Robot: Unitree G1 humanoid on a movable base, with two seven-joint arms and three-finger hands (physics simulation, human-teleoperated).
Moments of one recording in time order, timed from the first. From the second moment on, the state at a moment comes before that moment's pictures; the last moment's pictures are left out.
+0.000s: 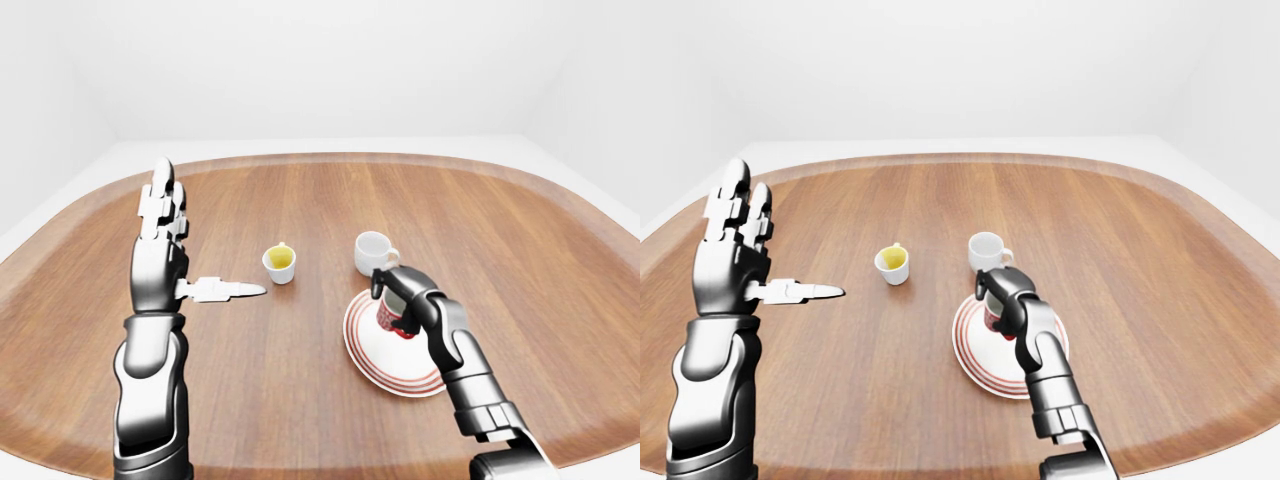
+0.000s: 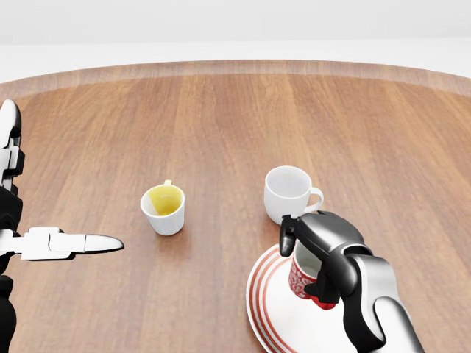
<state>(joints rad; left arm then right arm) -0.13 0.14 0.22 -0.44 0.05 0.09 -0.11 -0.37 -0.14 0.04 0.31 -1.11 0.09 0.47</state>
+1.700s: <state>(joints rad) -0.11 0.13 0.23 -0.42 0.05 0.09 -0.11 -0.44 -0.20 0.04 0.68 -0.99 0.09 0.23</state>
